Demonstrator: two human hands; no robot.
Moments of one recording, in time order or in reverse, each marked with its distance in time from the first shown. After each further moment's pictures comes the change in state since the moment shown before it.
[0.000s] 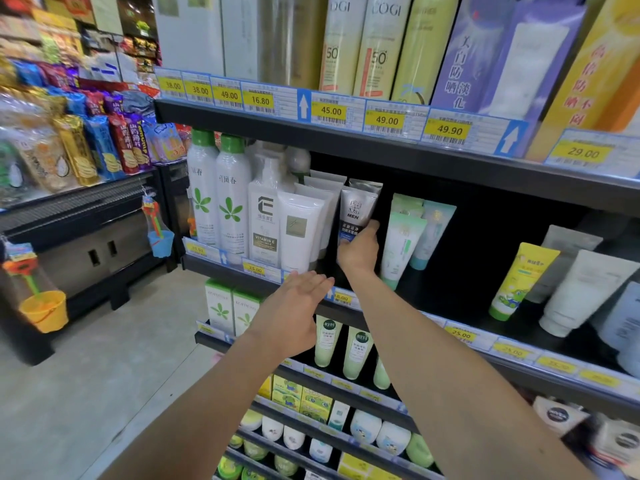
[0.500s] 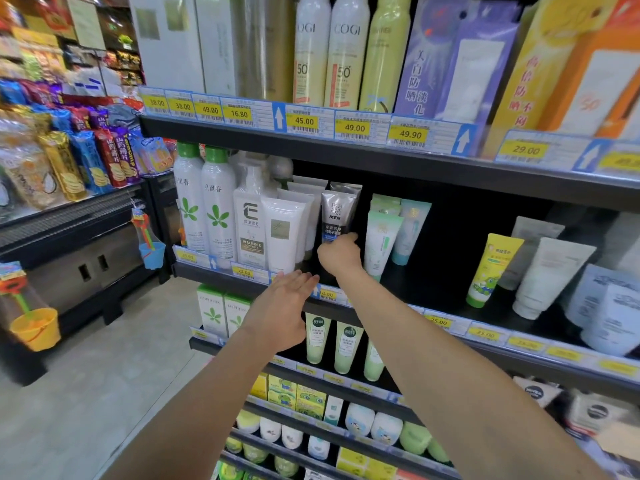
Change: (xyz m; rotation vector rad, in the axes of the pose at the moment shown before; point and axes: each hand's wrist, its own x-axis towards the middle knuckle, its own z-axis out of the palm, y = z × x) left_hand 0.003 0.007 -0.006 0.038 -0.077 -0.037; right_hand -0.026 -0.021 -0.027 -0.049 -0.248 0.179
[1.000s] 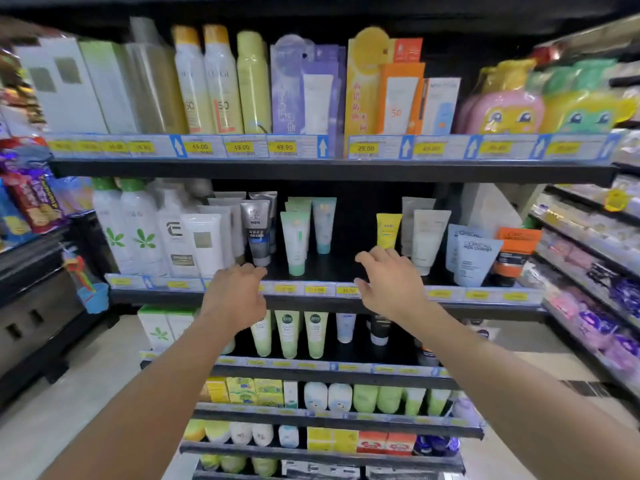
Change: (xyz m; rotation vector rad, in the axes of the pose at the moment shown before) left_hand 0.003 0.078 -0.044 0.239 0.015 -0.059; right_hand -0.128 0.112 -0.216 -0.957 0.235 -0.543
